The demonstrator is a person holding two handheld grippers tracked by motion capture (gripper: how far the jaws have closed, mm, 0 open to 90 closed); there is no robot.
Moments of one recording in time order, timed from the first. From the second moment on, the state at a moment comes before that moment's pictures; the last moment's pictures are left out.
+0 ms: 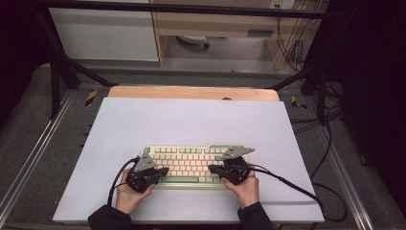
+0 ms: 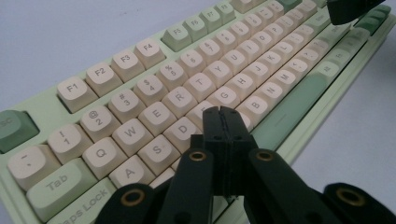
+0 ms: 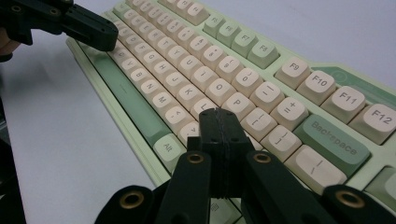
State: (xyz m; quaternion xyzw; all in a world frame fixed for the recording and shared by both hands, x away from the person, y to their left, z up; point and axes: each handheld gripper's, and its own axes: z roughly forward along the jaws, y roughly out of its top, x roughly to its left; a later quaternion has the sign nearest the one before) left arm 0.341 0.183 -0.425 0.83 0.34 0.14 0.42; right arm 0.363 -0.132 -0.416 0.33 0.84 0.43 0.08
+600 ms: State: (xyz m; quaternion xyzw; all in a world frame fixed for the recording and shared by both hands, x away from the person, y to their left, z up) left arm 0.337 0.217 -0.421 0.82 0.36 0.15 0.42; right arm 0.369 -0.122 -0.412 0.34 0.83 0.44 0.08
